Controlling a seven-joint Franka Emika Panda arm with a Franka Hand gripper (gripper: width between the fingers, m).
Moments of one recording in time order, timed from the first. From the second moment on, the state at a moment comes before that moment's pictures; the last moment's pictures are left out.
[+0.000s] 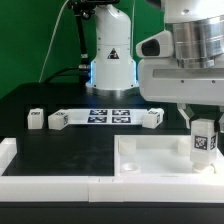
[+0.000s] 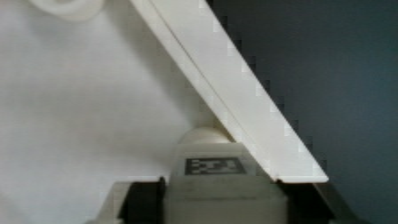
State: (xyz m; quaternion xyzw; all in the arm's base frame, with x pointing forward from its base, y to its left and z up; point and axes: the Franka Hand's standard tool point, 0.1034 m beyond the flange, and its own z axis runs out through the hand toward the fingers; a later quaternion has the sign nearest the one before) arm 0.621 0.127 0.088 -0.92 0.39 0.05 0.08
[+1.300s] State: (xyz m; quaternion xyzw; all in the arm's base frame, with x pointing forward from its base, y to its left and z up) arm 0.612 0.136 0.082 -0.99 0.06 0.05 0.06
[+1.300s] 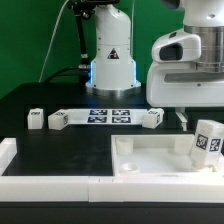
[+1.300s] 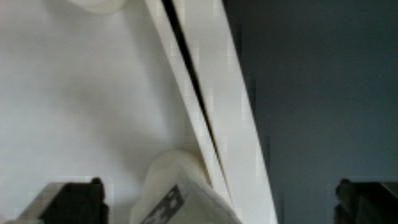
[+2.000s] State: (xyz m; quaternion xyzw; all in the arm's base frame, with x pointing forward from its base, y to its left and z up) arm 0.616 0.132 0.082 -0.96 -0.26 0.03 0.06
